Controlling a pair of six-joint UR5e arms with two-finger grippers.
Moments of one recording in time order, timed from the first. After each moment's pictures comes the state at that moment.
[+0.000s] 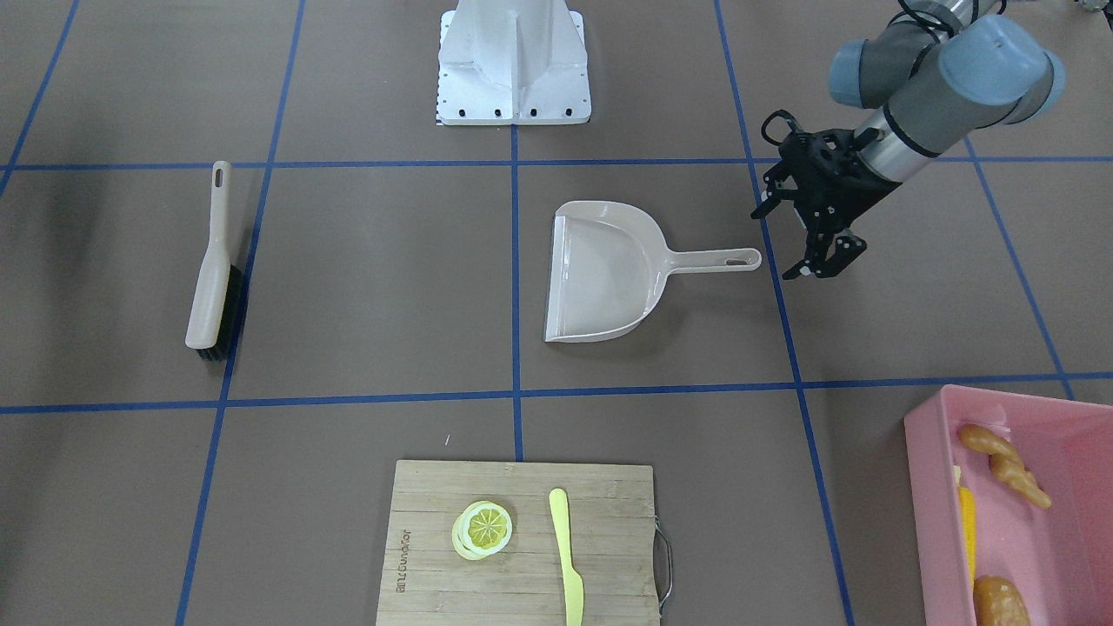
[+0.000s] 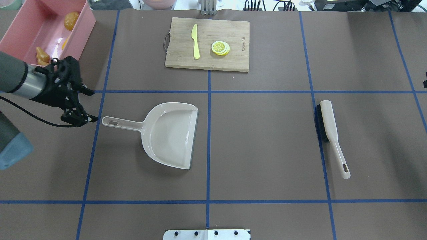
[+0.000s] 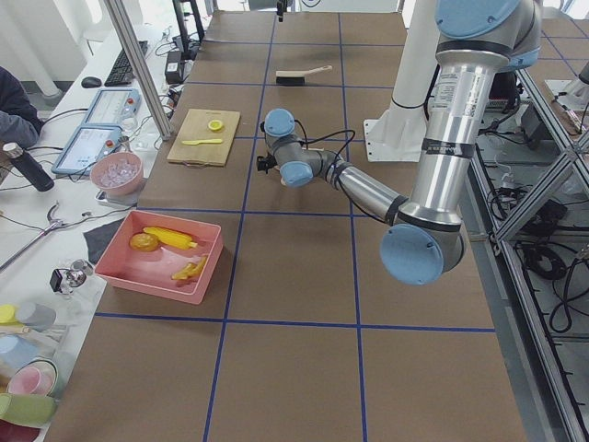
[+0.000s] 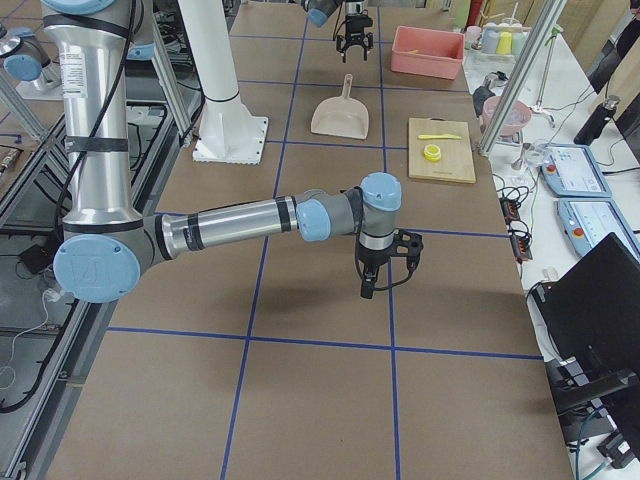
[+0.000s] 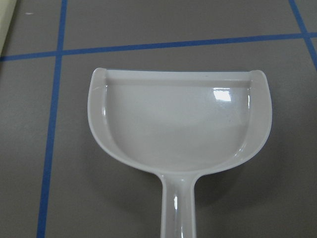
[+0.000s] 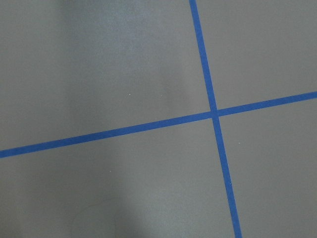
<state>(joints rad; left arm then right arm) -0.92 -1.70 -1.85 -2.16 -2.26 0.03 1.35 -1.56 1.75 -1.54 2.23 0.49</state>
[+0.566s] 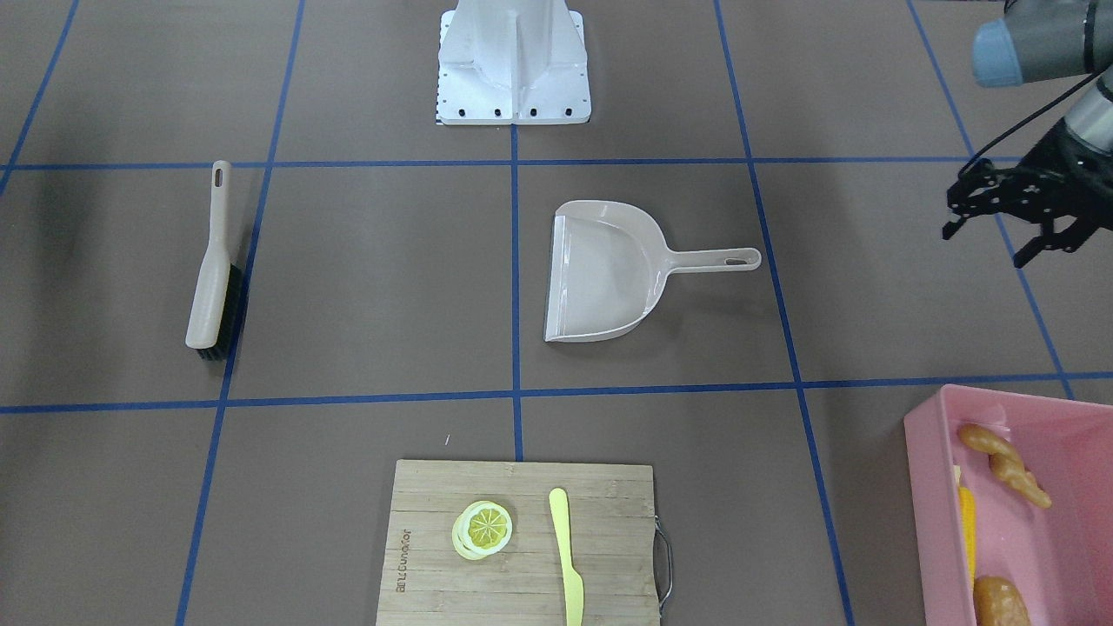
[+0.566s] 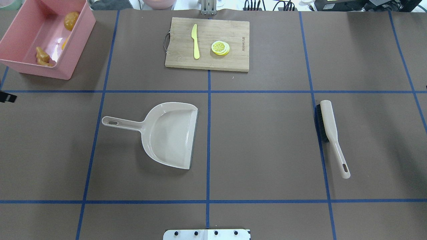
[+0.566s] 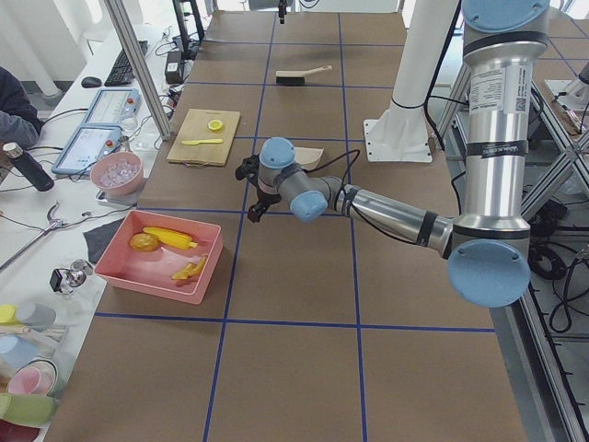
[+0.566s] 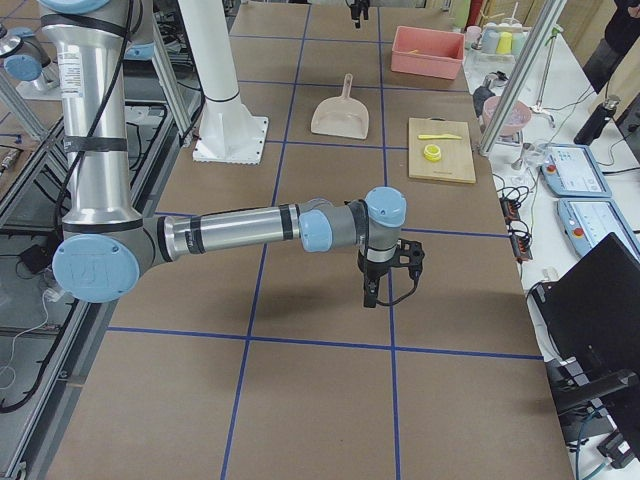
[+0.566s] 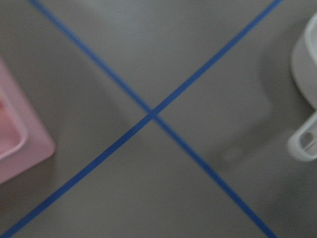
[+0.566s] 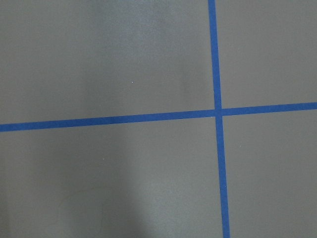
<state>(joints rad) -1.24 -1.48 -1.84 -2.01 -2.26 -0.36 1.40 -1.56 1.71 -1.54 2.28 0.33</state>
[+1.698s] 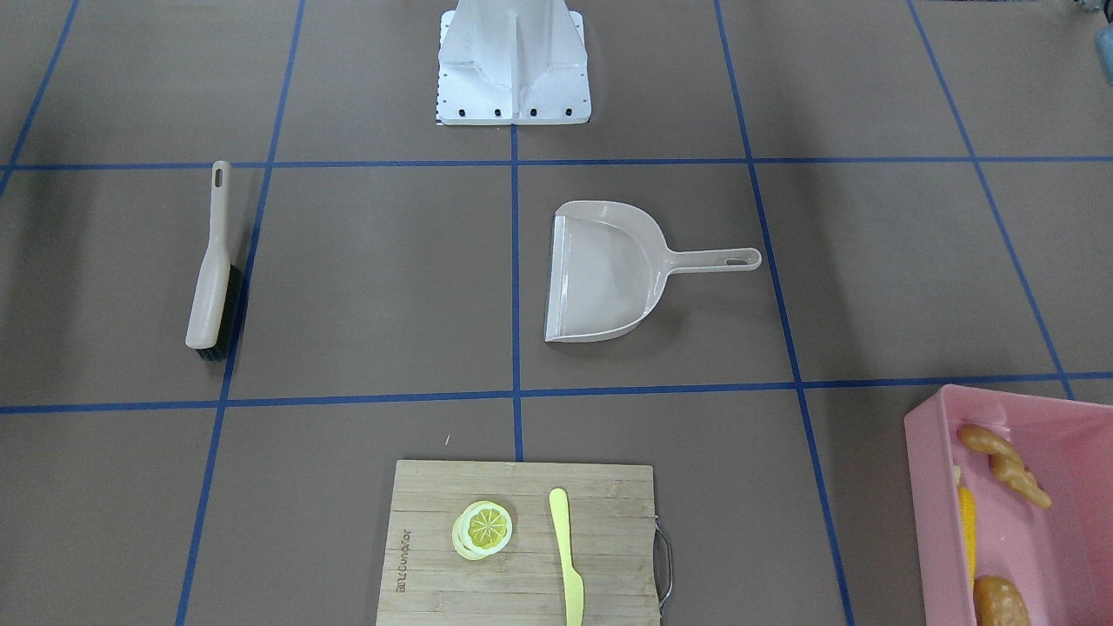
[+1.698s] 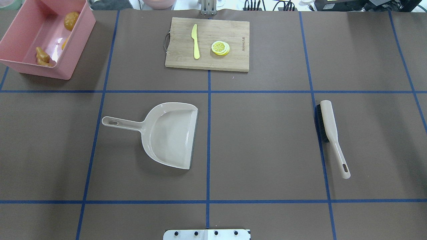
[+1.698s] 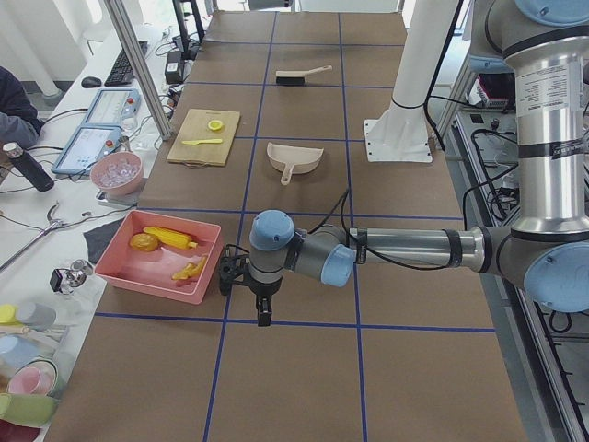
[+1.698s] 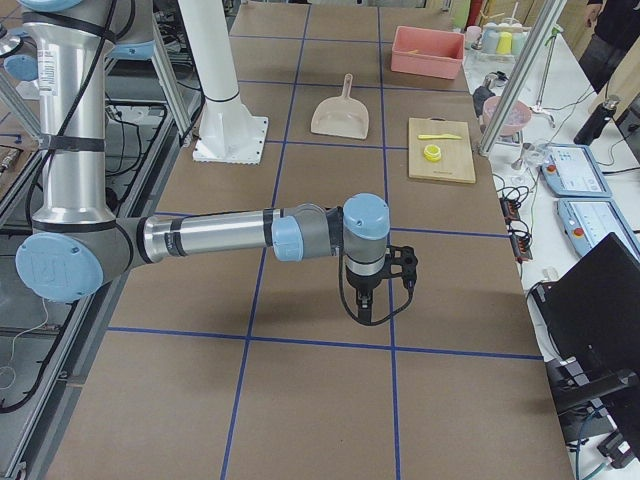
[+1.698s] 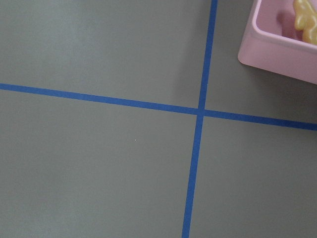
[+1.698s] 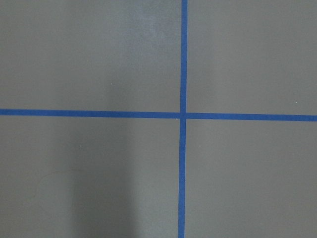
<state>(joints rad) -1.48 -1.42 -1.71 -1.89 -2.24 -0.40 1.52 -1.64 1.79 -1.54 2.30 0.12</state>
